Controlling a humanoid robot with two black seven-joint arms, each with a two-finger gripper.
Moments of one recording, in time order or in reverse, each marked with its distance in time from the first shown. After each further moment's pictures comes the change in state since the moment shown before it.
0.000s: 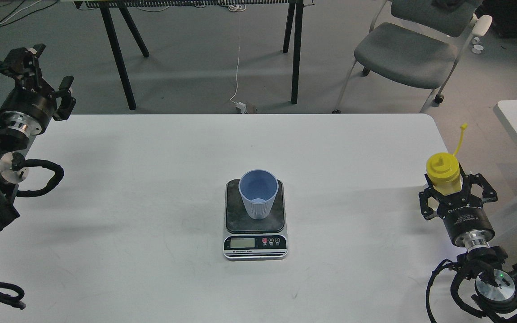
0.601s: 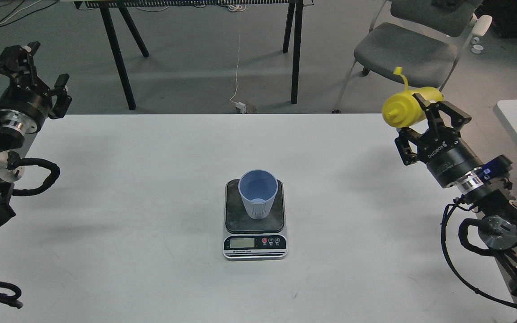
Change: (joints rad) left arm -0.005 0.013 -0.002 -0.002 -0.002 0.000 0.000; right arm 0.247 -0.128 -0.047 0.240 -0.809 0.000 0.035
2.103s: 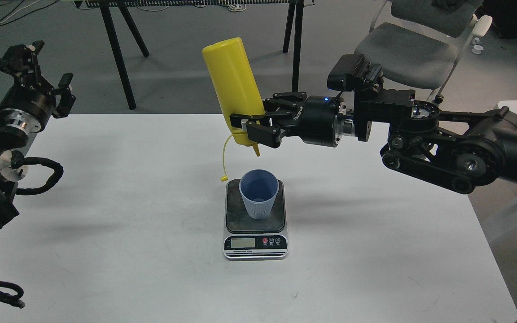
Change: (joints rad) left arm 0.002 -0.008 0.000 -0.003 0.000 0.000 0.000; right arm 0.856 0.103 -0.904 0.137 -0.861 -0.556 -0.048
